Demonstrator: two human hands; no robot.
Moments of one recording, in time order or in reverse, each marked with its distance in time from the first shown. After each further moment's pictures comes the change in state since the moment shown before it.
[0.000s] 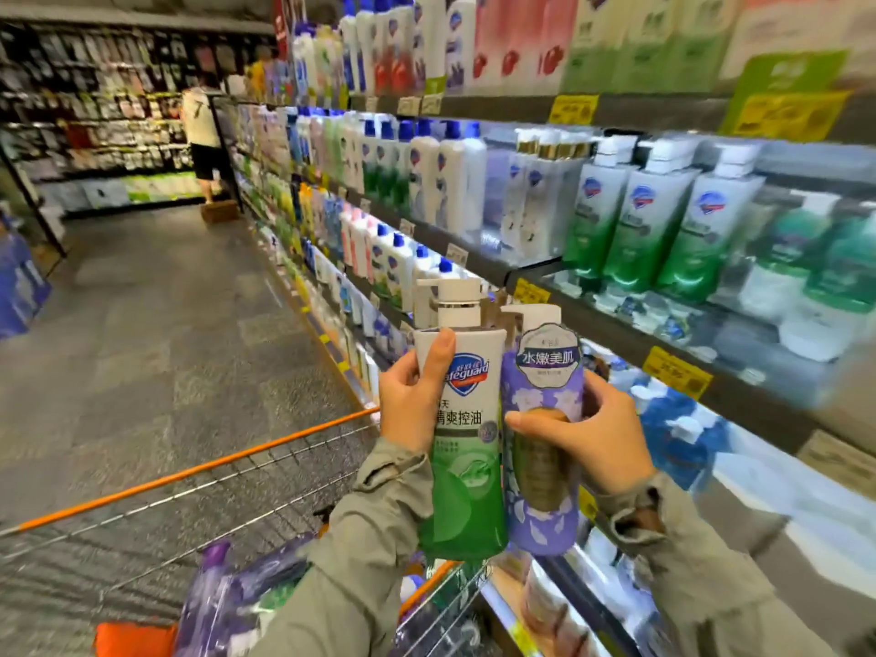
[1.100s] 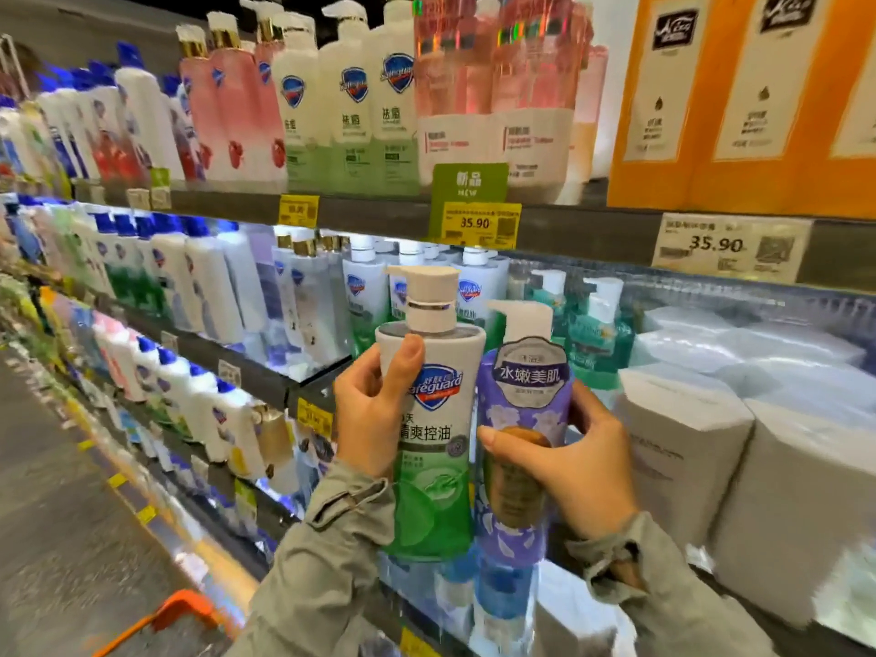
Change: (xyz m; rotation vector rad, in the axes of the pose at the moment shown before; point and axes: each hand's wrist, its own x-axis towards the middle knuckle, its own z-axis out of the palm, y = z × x) left_hand 0.084 -0.037 0.252 -0.118 -0.470 0.163; right_hand 0.093 -0.014 -0.194 -0.062 0.498 -0.100
